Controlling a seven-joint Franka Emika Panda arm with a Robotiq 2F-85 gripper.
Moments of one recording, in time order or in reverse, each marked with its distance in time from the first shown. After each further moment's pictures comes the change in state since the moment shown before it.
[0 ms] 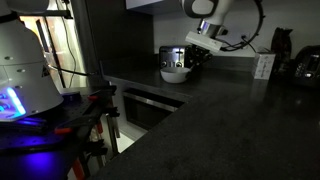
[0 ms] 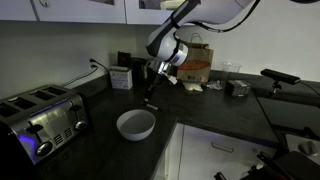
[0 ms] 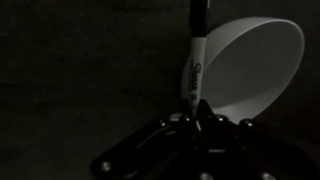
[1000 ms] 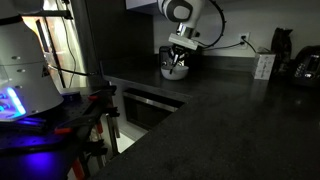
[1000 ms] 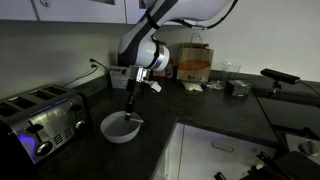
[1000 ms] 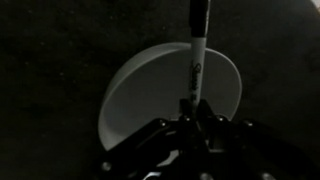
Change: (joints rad) arm 0.234 -0.056 -0.034 -0.069 -0.048 0.006 0.005
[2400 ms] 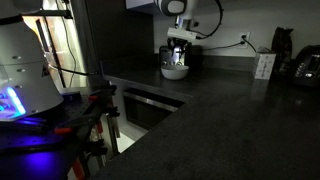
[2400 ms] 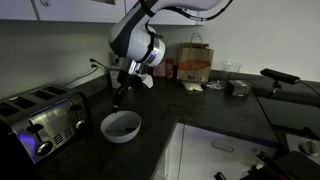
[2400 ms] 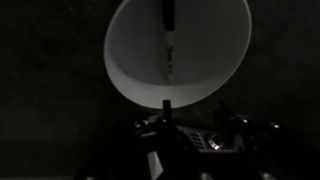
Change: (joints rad) arm 0.019 -0.087 0.022 -0.044 0.107 0.135 0.013
